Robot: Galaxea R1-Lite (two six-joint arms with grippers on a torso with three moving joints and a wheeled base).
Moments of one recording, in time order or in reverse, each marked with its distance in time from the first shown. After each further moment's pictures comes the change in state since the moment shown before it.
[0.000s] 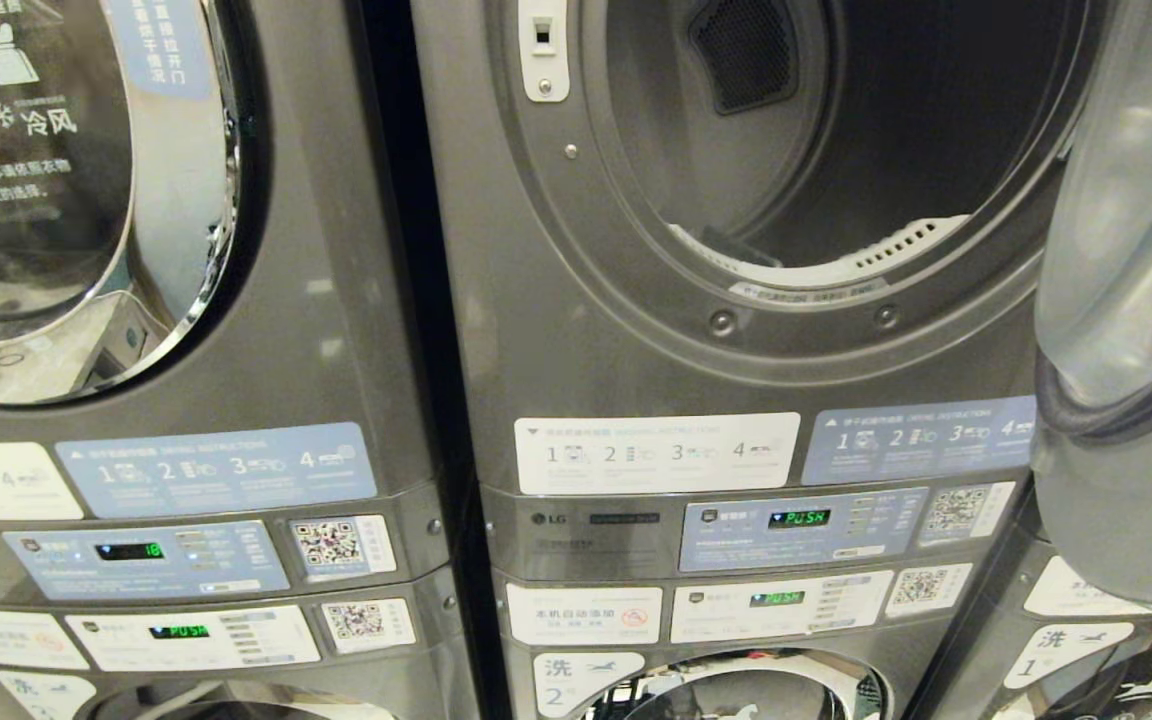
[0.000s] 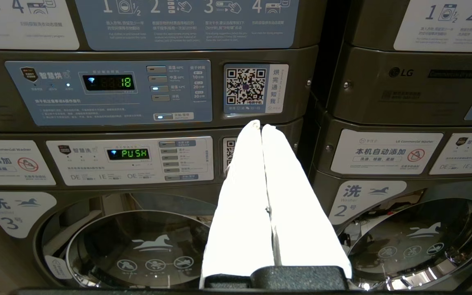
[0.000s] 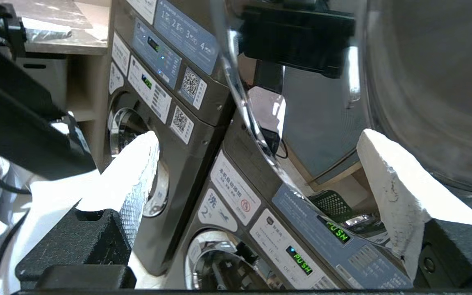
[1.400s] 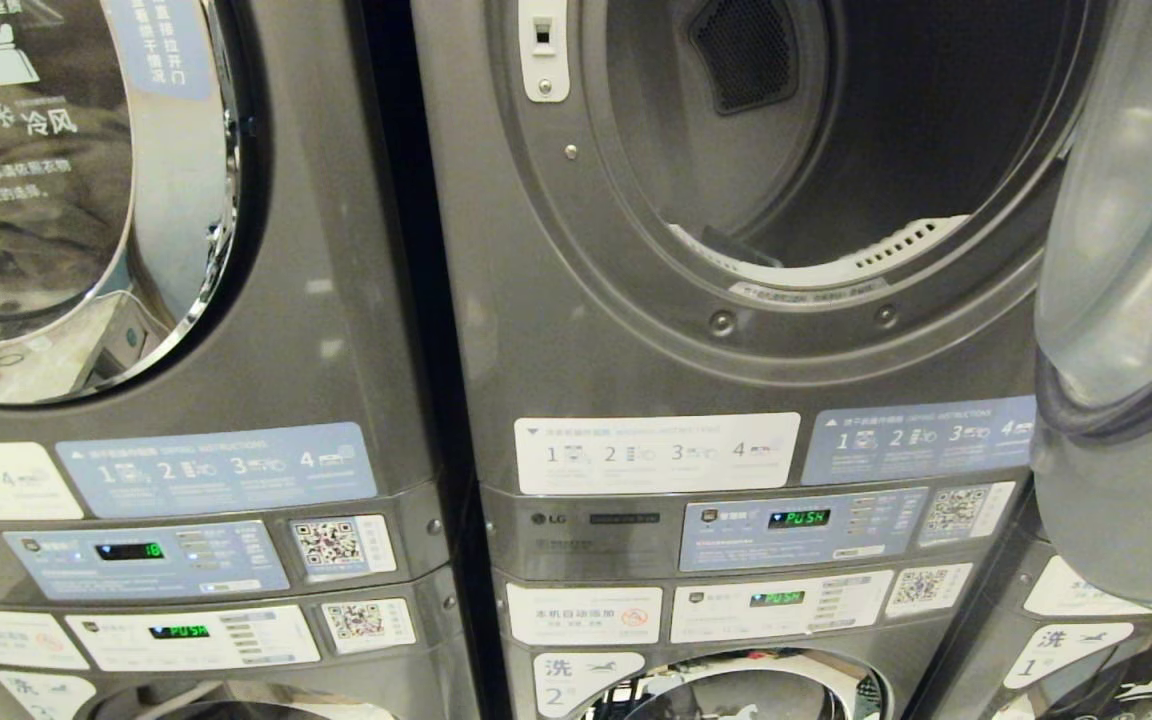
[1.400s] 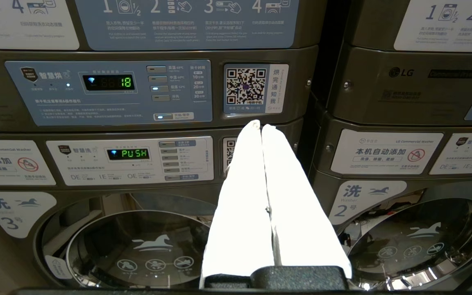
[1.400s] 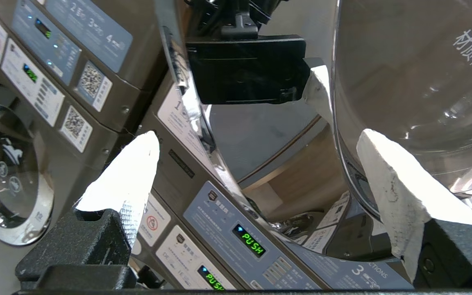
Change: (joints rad) left arm 0.000 0.000 0.000 0.000 0.000 0.000; right arm -0.004 0.011 0.365 -0.539 -0.185 -0.217
